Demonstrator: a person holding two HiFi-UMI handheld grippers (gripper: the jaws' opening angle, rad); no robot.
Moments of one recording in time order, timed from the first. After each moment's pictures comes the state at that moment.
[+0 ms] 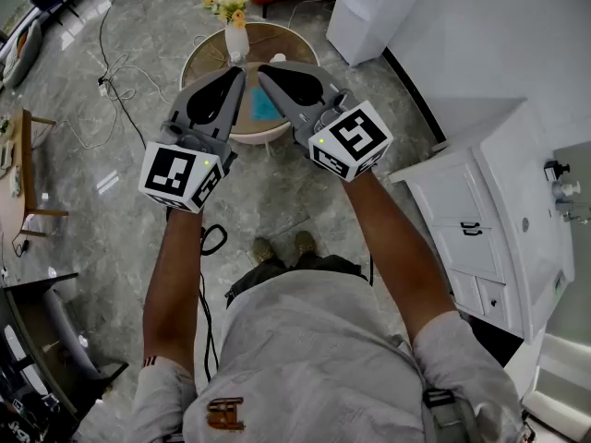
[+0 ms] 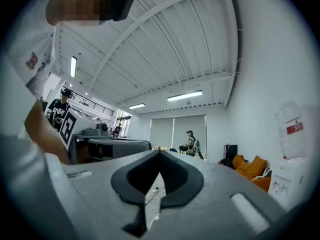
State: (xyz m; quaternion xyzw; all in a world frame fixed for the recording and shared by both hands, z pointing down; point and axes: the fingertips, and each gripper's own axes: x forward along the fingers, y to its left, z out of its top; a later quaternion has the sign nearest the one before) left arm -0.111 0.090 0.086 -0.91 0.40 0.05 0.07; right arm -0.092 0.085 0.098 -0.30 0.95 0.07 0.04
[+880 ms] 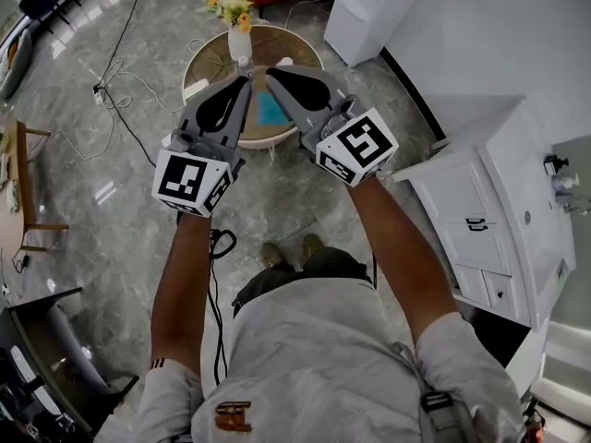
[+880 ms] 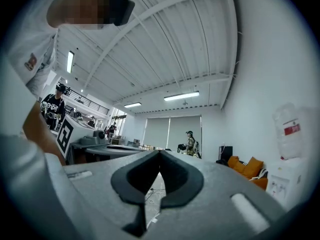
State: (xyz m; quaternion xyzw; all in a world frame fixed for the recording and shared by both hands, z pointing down) left arm -0.157 0.067 0.112 -0.92 0.39 0.06 0.06; right arm -0.132 0.064 0.105 -0.33 0.94 0.08 0.04
